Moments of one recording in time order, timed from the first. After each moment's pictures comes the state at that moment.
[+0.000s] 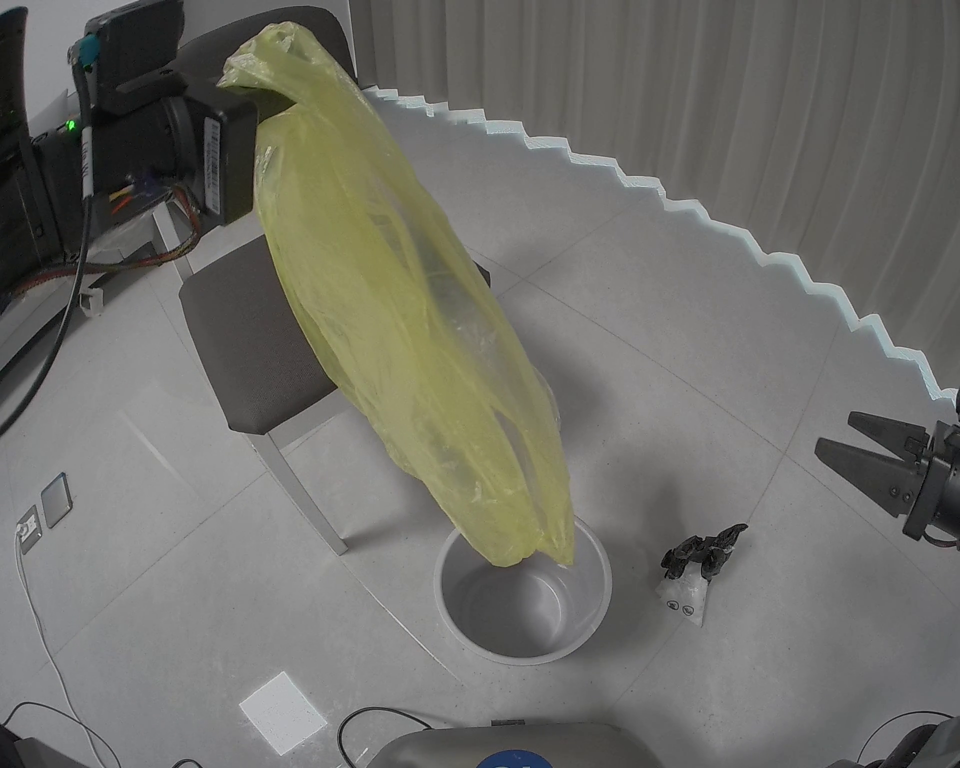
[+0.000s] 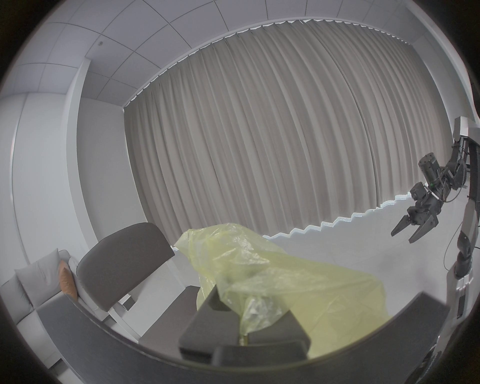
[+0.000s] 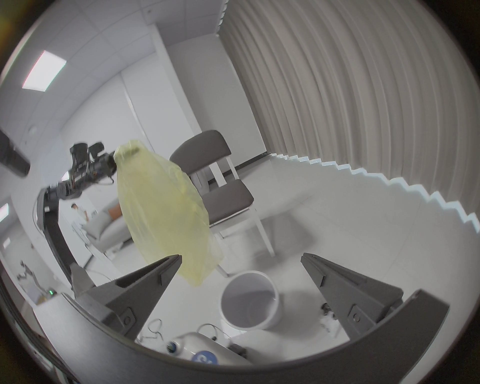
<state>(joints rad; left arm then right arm) -0.65 1.35 -1.27 -0.26 0.09 0.50 0.29 1.05 -0.51 -0.41 0.30 0.18</state>
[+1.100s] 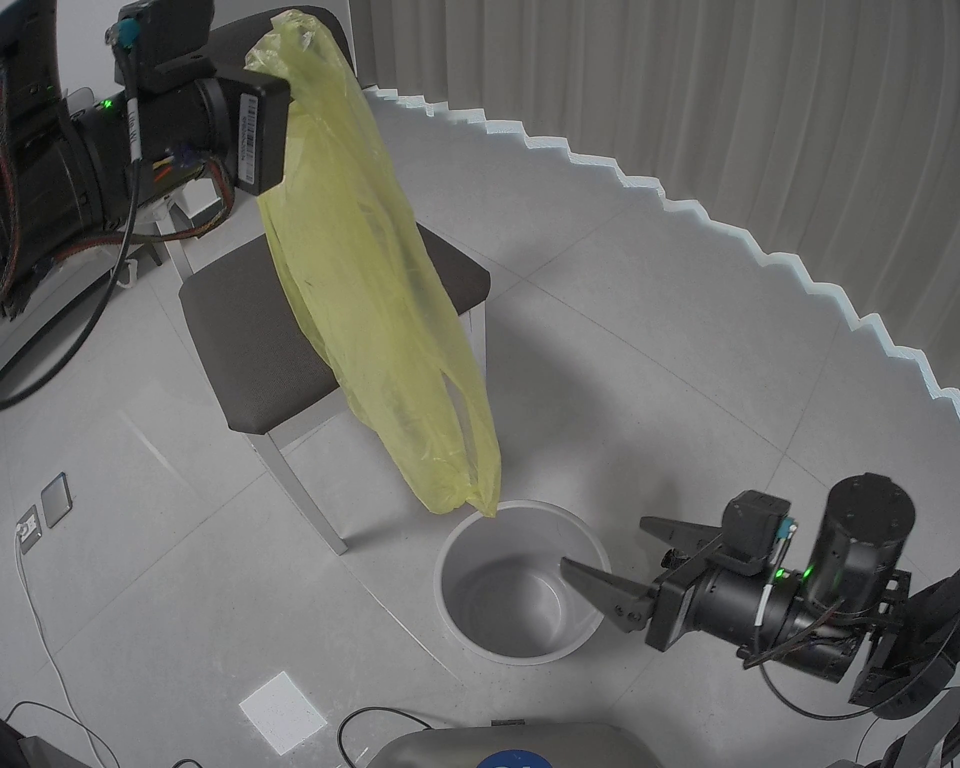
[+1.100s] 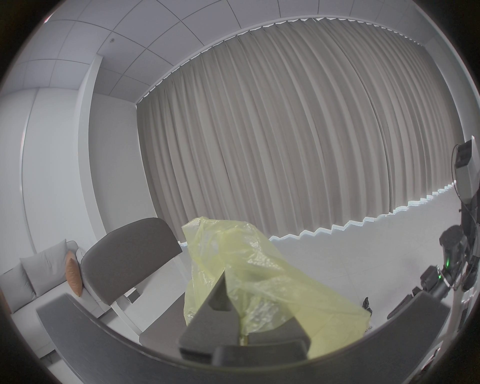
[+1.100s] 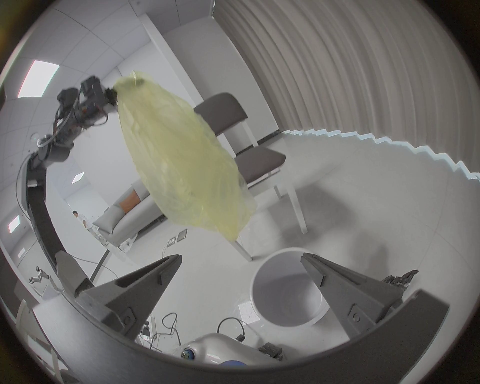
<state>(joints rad) -0.64 1.41 -1.32 -0.30 0.15 0.47 0.80 1.68 -0.35 -1.13 -0.08 0.32</state>
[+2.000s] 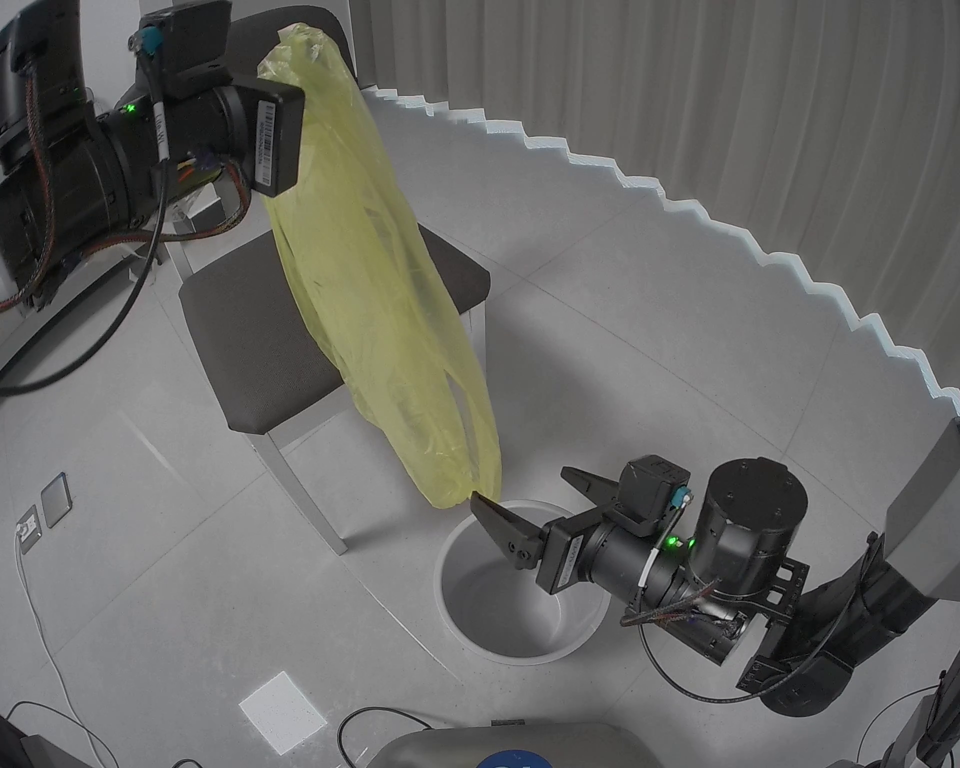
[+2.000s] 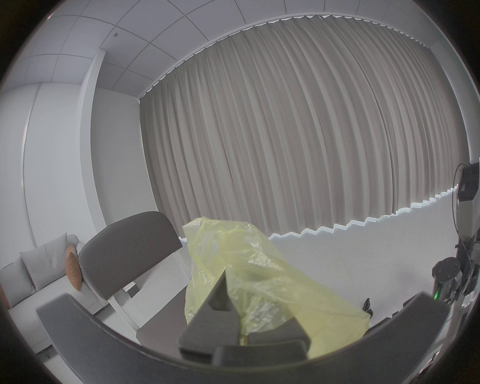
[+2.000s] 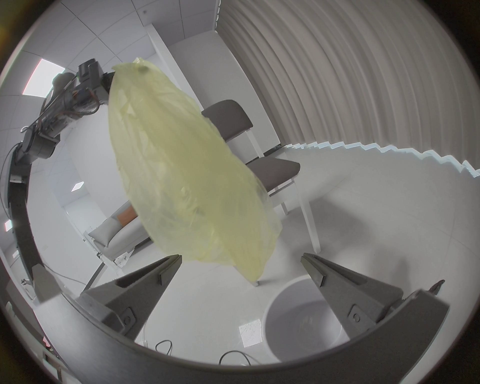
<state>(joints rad) -0.61 1.45 -1.34 -0.31 0.14 0.44 0.84 1.97 -0.60 -1.32 -0.17 0.31</state>
